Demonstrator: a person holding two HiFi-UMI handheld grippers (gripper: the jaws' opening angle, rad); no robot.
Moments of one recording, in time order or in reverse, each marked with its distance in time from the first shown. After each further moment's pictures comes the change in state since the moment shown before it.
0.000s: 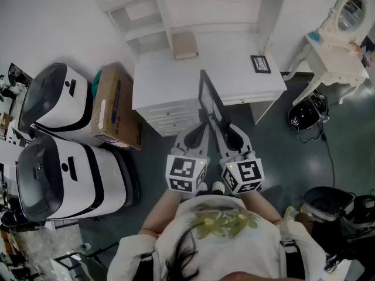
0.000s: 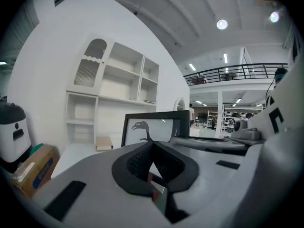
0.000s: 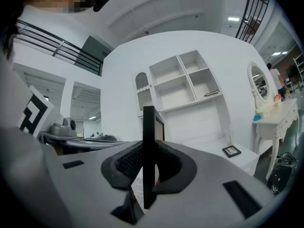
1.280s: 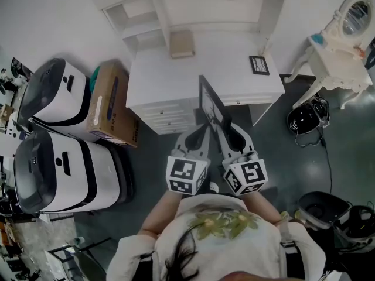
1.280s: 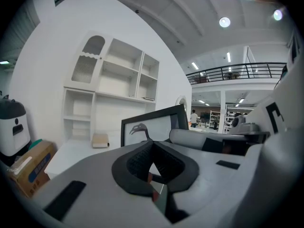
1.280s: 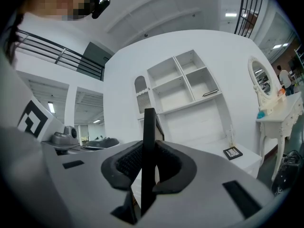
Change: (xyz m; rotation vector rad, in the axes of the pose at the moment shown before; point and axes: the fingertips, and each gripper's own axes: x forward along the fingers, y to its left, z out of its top) left arm 0.036 -0.035 -0.015 -0.020 0.013 0.023; right arm -0.013 -0.050 0.003 0.031 -0.023 0.055
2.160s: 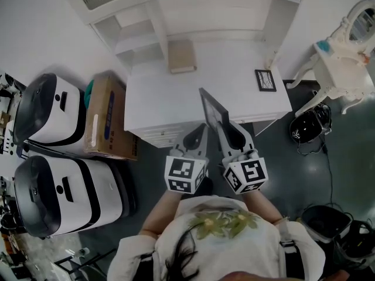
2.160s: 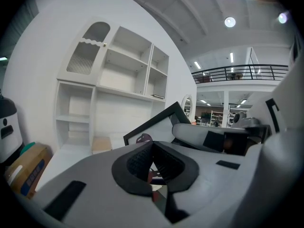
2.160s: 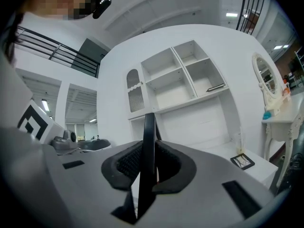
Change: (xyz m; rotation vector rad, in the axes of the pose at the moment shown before) left arm 0.114 0.108 0.026 -0.016 0.013 -0.005; right arm 0.147 -0.057 0.008 -0.011 -0.001 -0.024
